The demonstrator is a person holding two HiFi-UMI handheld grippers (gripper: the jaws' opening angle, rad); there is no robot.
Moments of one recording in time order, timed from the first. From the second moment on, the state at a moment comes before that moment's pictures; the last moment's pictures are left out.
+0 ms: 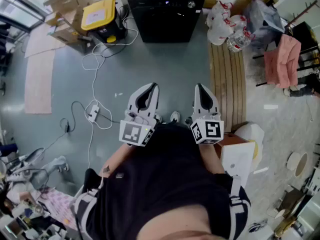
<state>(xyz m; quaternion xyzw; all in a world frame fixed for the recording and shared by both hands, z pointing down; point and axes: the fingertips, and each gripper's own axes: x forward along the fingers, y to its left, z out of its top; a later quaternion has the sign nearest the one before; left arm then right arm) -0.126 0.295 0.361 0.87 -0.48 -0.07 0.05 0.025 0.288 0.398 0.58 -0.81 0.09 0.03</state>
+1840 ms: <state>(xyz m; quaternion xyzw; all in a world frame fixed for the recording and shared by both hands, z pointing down) -0.052 -0.085 0.374 0.85 -0.52 -0.08 0.05 0.091 -0.199 0.492 0.56 -0.82 0.08 0.10</state>
